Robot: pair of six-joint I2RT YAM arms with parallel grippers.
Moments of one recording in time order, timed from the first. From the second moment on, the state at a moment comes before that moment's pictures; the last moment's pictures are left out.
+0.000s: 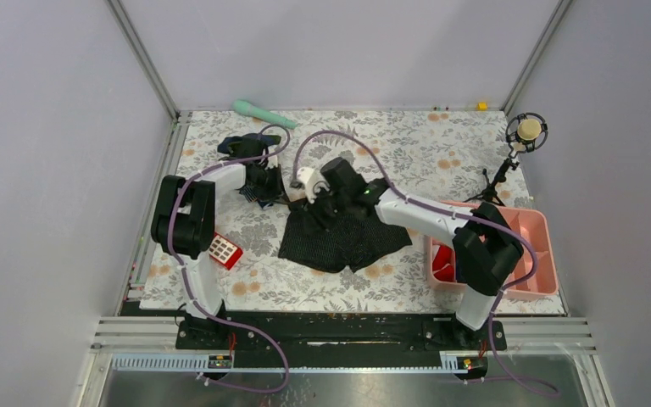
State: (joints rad) left arm -0.19 1.96 1.26 -0.40 0.43 -0.28; right arm 0.79 1.76 1.29 -0.34 -0.42 -0.09
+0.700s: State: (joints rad) left arm -0.16 1.82 1.11 -0.41 0.39 -0.27; right arm 1.13 1.98 1.30 -0.11 -0.32 -0.29
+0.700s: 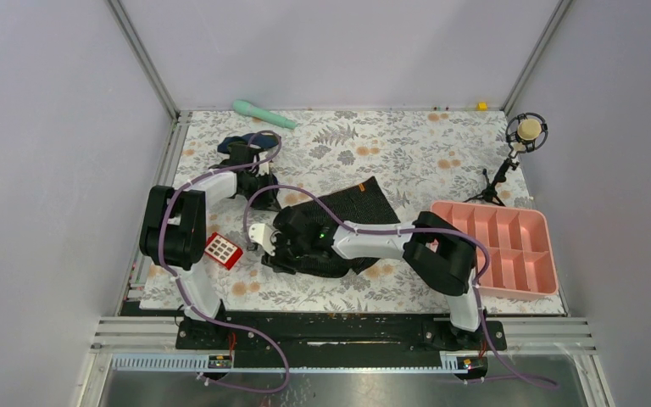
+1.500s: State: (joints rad) left arm -0.15 1.82 1.11 -0.41 0.39 -0.27; right arm 1.13 2.03 1.34 -0.16 -0.29 -0.34
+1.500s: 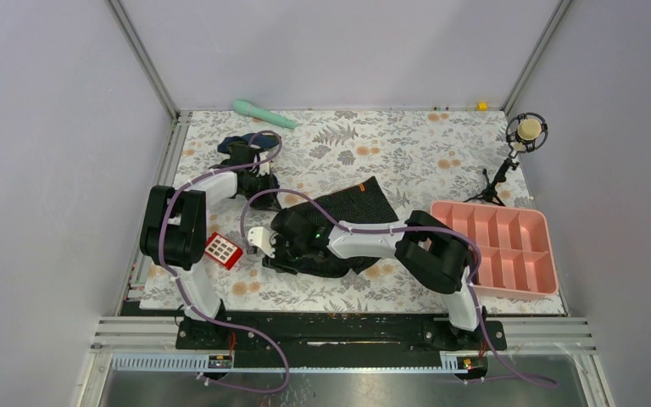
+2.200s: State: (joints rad) left arm -0.13 1.82 1.15 -0.46 0.39 -0.26; right arm 1.14 2.07 1.37 -0.14 -0.25 -0.34
